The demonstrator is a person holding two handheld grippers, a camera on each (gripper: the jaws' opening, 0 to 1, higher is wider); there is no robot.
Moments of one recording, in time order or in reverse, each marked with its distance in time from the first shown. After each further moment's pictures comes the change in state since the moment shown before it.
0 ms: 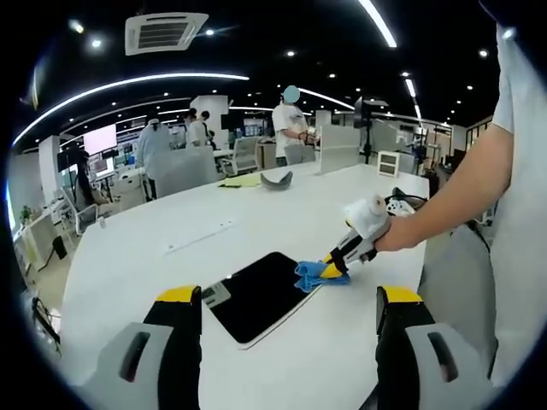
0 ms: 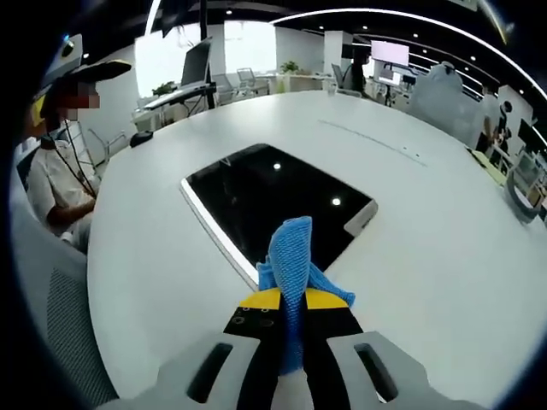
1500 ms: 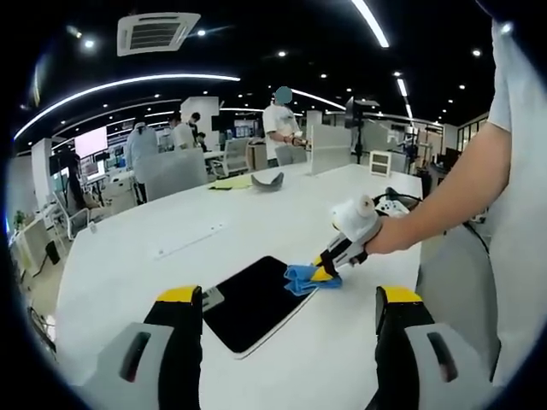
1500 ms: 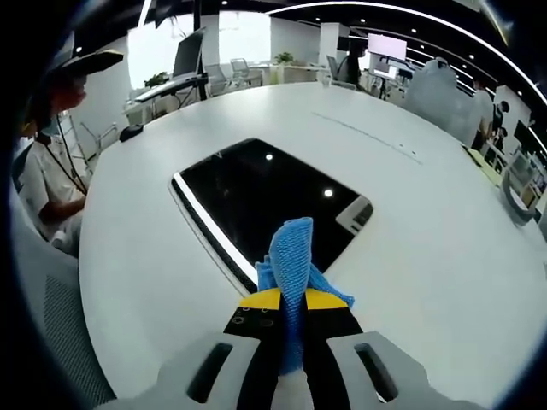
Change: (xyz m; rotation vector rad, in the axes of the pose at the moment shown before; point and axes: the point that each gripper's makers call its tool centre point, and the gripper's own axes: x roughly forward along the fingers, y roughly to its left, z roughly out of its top) left arm 0.016 -0.003 0.004 0.018 -0.003 -0.048; right arm 0.006 -0.006 0.005 -0.007 0.054 -0.041
